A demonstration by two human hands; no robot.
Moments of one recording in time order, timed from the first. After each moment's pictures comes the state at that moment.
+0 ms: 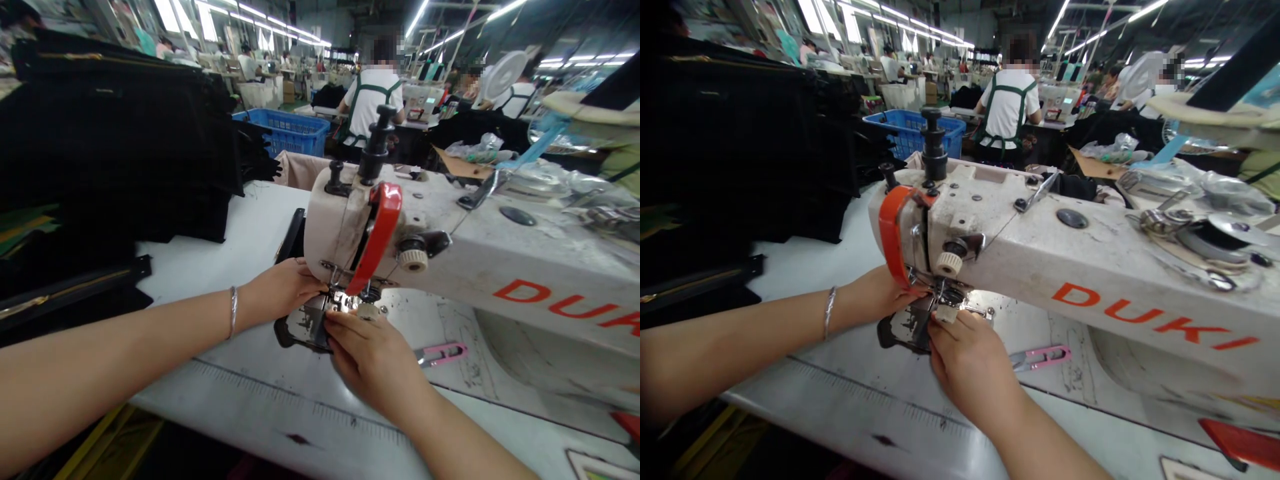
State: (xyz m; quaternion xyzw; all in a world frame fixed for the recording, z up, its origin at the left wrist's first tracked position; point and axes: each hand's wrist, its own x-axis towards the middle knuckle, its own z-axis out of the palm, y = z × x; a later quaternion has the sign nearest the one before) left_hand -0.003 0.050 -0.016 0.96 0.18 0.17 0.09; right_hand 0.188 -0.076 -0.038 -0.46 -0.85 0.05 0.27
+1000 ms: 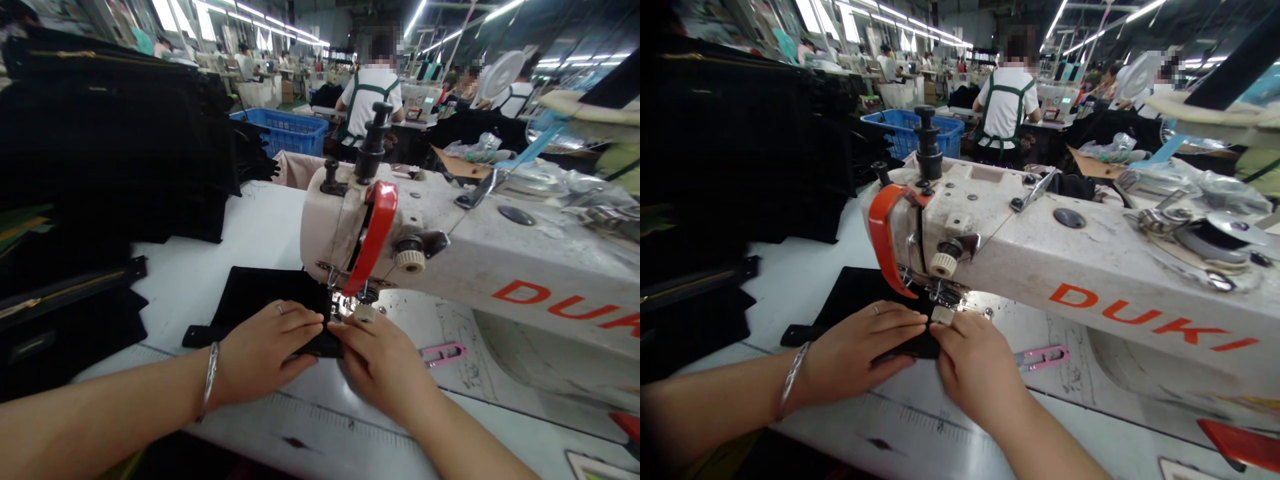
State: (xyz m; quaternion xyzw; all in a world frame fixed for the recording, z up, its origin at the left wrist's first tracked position) left_hand -0.027 -0.023 -0.026 0.95 0.22 0.17 0.11; right_hand 0.199 -0.082 -0.031 -0.50 -0.82 0.12 0.26
